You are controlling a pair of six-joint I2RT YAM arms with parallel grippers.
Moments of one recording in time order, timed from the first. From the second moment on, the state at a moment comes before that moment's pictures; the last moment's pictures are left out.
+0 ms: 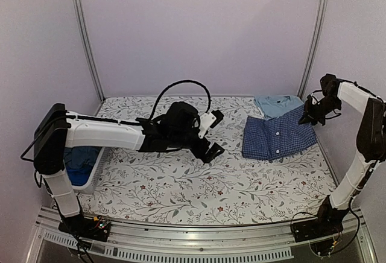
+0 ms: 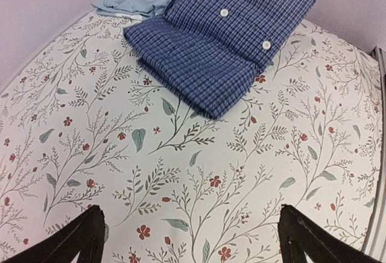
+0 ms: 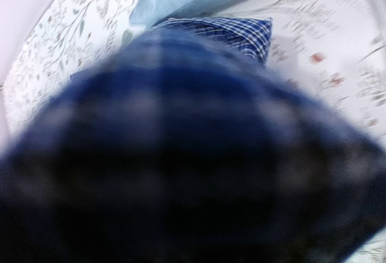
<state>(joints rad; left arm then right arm) -0.98 1.82 1.25 -0.01 0.02 0.01 -0.14 1.73 1.38 -0.91 -0.46 0.26</state>
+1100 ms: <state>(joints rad) -0.77 1.57 1.02 -0.19 -0.04 -0.20 0.57 2.22 1.82 -1.21 0.37 0.30</state>
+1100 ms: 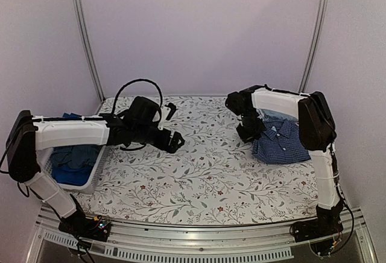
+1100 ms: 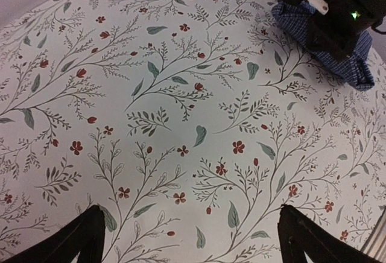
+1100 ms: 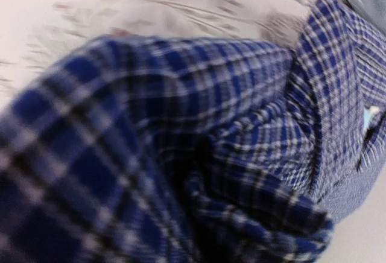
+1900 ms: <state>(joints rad) -0.61 1.58 1.06 -0.08 0.39 -0.48 0.47 1.94 1.62 -0.51 -0.82 0.49</state>
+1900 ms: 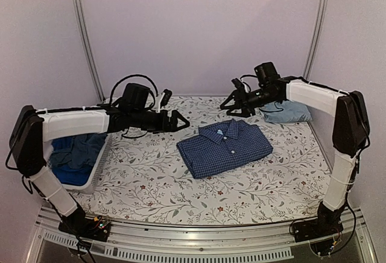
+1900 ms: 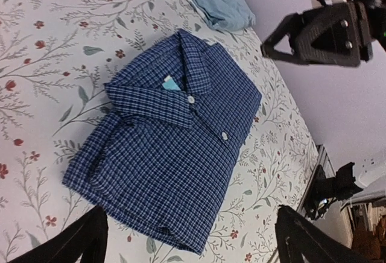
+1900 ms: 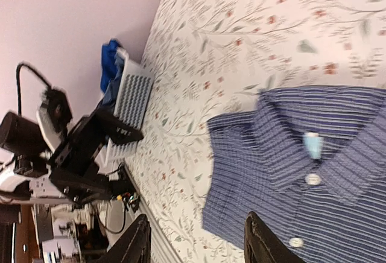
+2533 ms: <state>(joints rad) -0.61 2.04 1.19 -0.11 0.69 -0.46 0.47 1.89 1.02 -0.39 -0.84 0.31</state>
